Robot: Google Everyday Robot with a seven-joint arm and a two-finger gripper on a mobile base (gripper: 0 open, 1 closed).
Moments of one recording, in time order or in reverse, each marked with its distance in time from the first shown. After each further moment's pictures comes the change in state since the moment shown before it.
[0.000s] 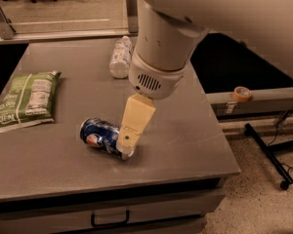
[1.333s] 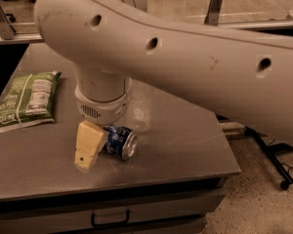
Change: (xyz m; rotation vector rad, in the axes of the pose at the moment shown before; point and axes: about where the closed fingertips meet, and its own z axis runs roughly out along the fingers) arm -0.055 0.038 0.063 0.049 0.104 0.053
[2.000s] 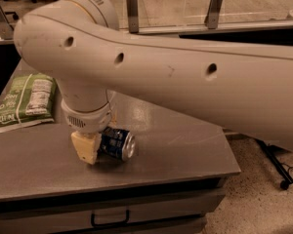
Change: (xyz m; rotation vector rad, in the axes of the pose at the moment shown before) arm -0.018 0.013 0.029 -0.011 0.053 -0.018
